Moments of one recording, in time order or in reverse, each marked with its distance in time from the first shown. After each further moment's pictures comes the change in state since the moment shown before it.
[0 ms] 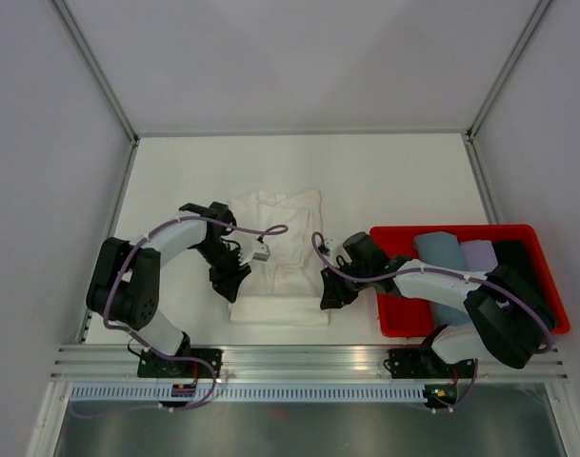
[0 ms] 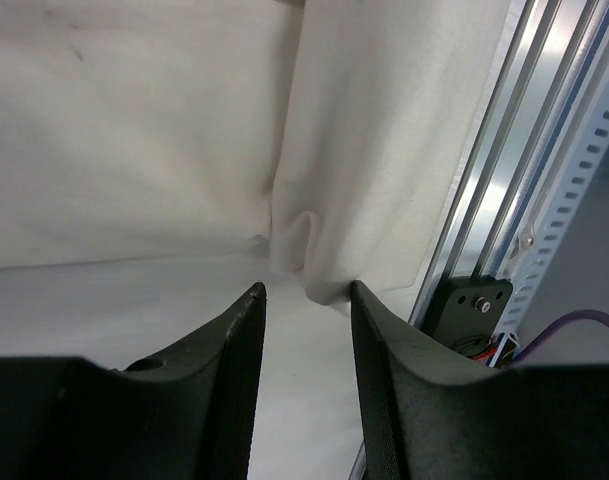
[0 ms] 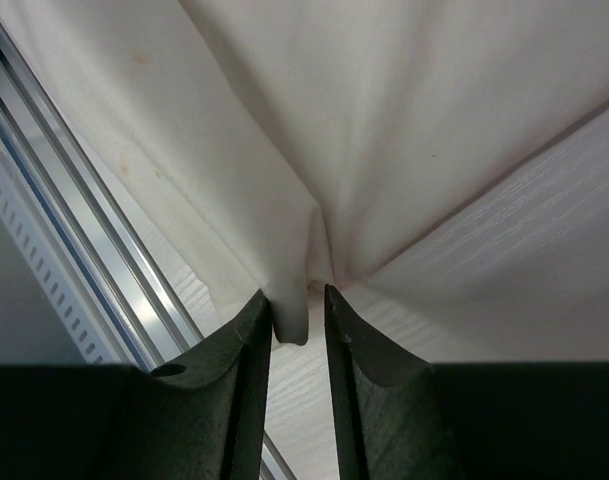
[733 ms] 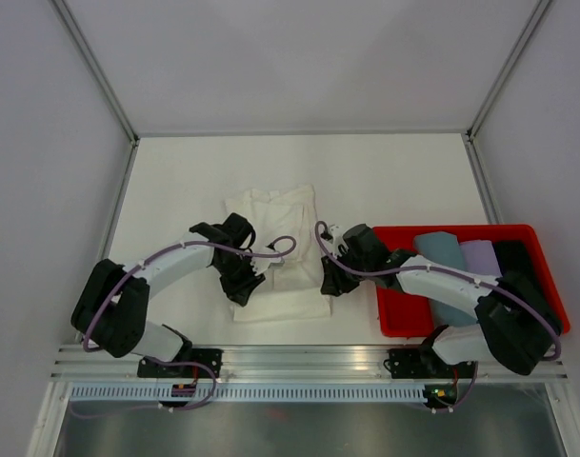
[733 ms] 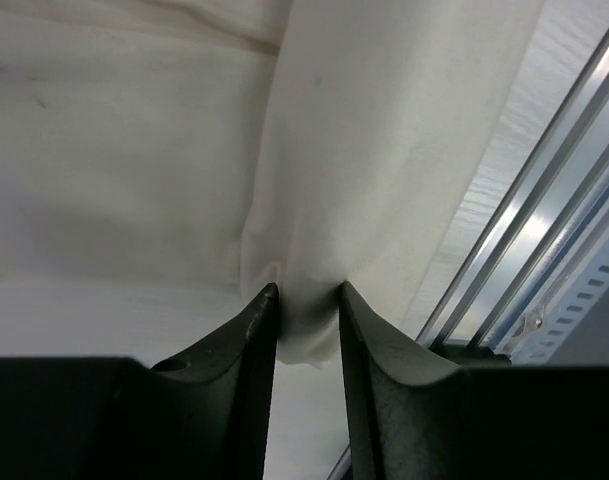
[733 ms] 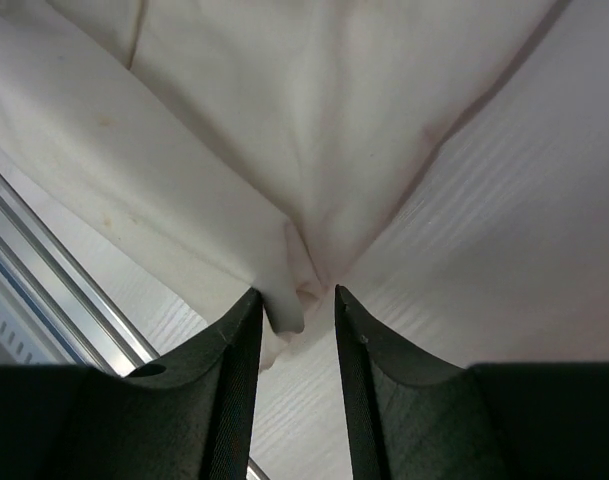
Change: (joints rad) left arm -0.225 -0.195 -0.106 0.222 -0.147 -0.376; right arm -0.001 -0.007 0.070 -0.051 0.176 0.051
